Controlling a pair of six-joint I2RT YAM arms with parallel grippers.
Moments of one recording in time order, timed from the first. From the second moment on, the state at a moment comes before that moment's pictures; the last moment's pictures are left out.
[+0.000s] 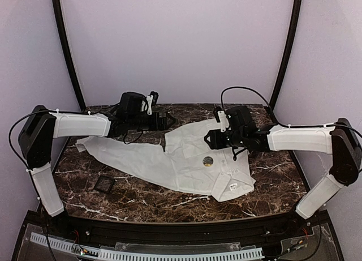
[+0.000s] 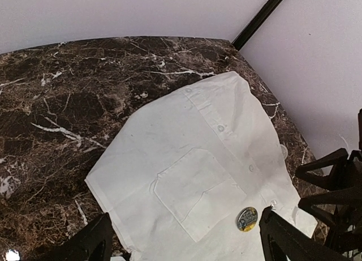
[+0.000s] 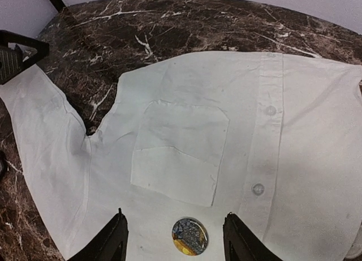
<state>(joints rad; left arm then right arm) -0.63 1.84 1.25 0.14 0.20 -0.42 0.69 1.52 0.95 -0.03 0.10 0.31</state>
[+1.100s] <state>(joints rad) -0.80 1.78 1.04 0.22 0.09 -0.37 0.82 1.80 0.94 -0.07 0.29 0.33</state>
